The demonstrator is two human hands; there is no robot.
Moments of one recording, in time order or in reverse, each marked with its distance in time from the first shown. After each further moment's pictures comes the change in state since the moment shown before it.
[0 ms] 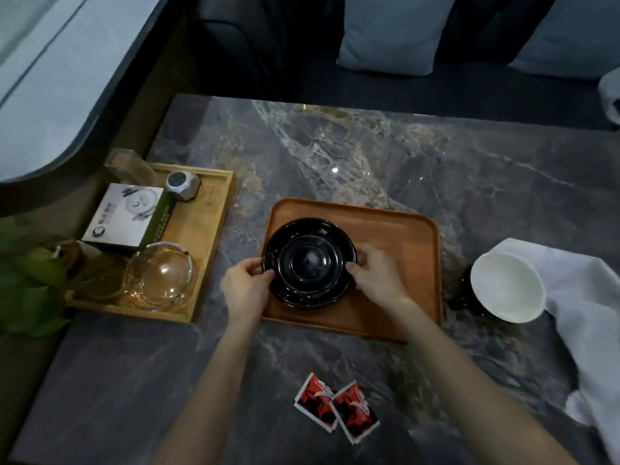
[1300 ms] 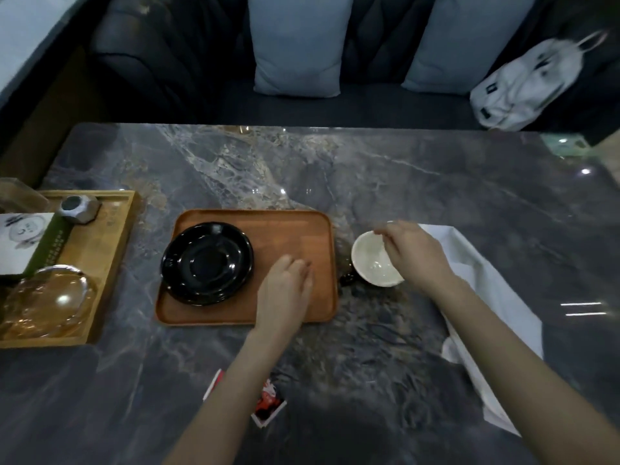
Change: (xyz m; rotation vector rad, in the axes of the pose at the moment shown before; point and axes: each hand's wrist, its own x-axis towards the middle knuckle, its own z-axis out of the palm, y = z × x) left_hand -0.143 0.050 0.112 0.393 -0.222 0.910; right_hand -0.061 0.100 -0.180 -0.645 0.294 -0.208
